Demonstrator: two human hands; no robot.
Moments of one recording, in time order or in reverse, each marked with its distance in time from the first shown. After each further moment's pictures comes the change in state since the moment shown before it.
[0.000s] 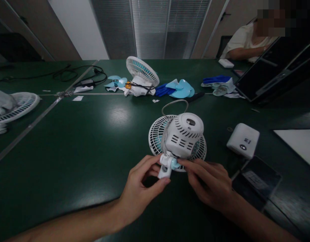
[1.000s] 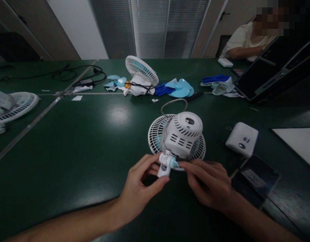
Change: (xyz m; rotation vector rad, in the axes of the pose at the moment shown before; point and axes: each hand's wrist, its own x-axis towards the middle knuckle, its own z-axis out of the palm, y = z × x) left_hand 0.001 0.002 0.000 0.023 0.020 0.011; right_hand -0.002 0.001 -0.001 0.061 -0.018 -0.009
